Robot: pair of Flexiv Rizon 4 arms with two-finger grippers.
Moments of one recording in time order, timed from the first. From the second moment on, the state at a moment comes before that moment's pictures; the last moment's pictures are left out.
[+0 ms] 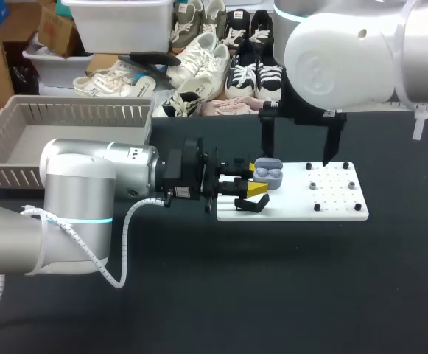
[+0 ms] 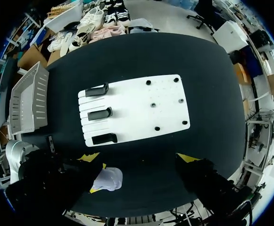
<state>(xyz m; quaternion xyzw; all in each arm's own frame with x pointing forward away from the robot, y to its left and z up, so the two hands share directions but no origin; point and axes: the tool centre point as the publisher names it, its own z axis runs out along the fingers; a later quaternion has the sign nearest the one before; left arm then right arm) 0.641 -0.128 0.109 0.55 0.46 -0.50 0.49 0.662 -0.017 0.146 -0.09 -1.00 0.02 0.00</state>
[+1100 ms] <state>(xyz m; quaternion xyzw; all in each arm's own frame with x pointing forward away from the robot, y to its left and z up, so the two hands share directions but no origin) 0.642 -0.128 0.109 0.55 0.46 -0.50 0.49 0.657 -0.040 0.201 -0.05 -1.00 -0.03 -0.05</state>
